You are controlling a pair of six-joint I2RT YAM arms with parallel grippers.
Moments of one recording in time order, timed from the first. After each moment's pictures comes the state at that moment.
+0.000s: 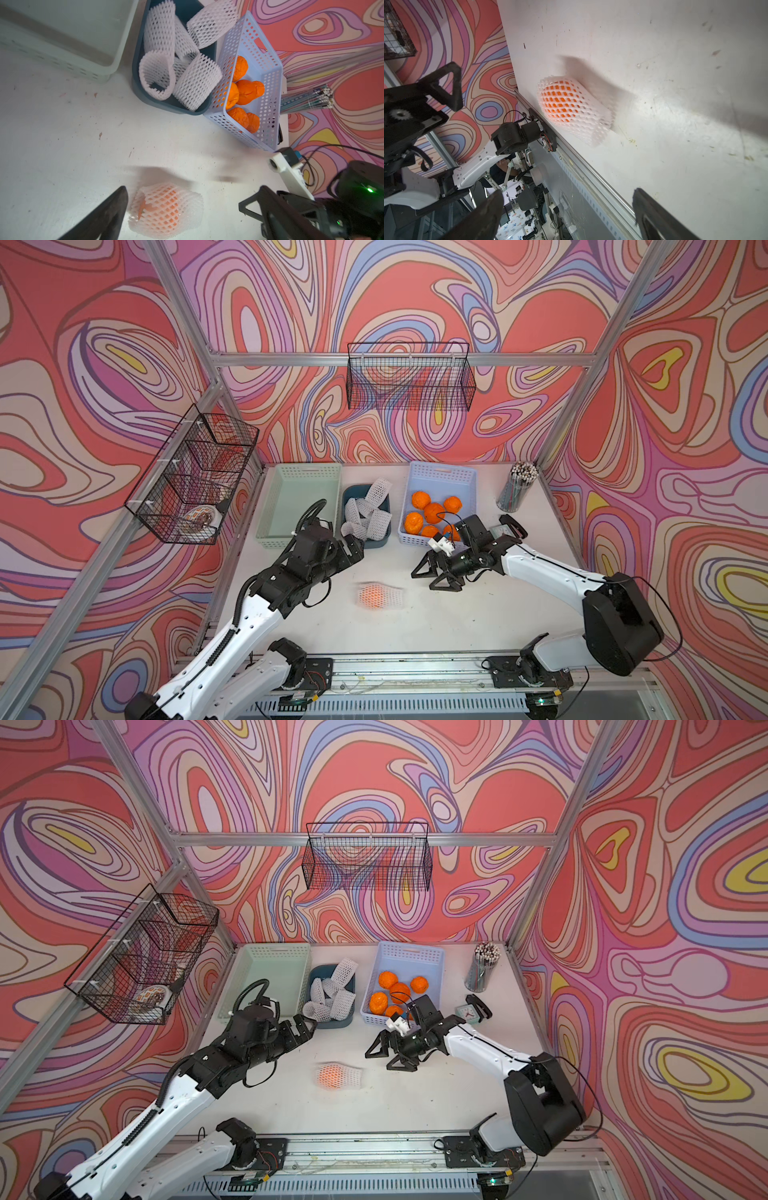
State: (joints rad) left arm -0.48 0.85 0.81 -0.61 0.03 -0.84; right arm 0.53 1.47 0.85 -0.45 -0.88 0.71
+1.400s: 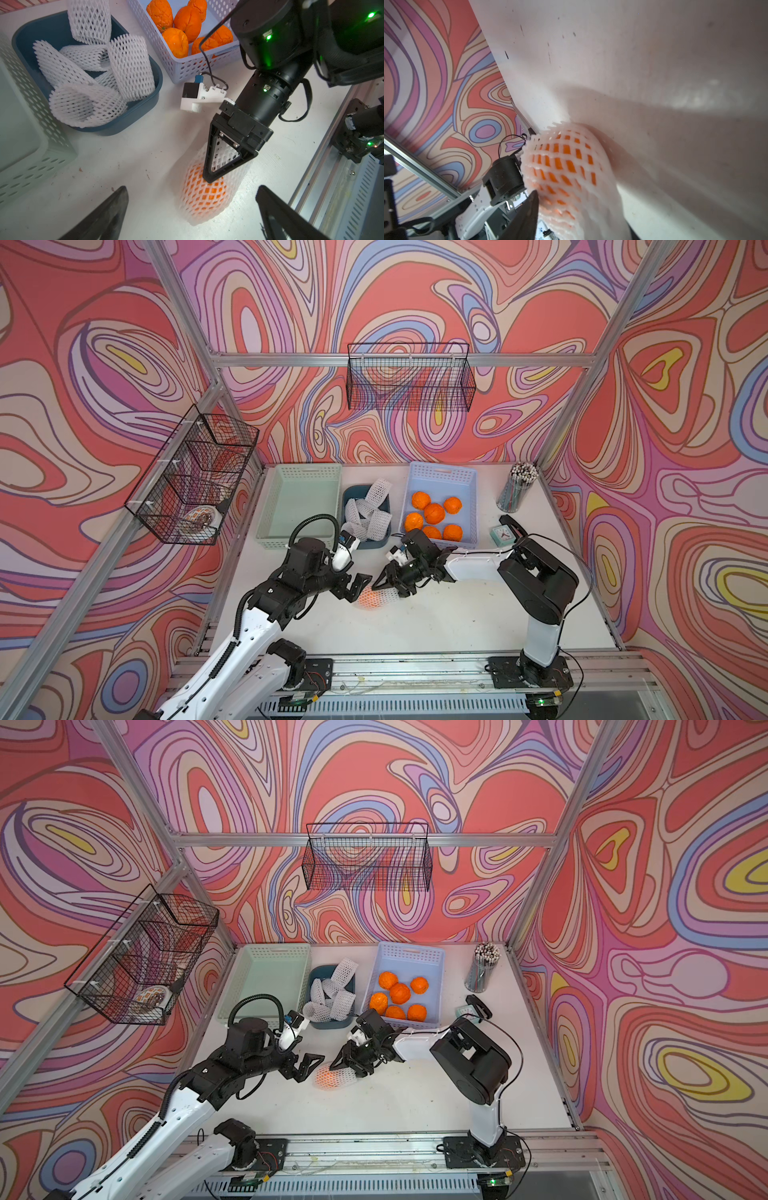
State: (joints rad) left arm -0.44 0.79 0.64 -0.57 0.33 0.03; right arm 0.79 1.88 1.00 0.00 -0.80 1.08
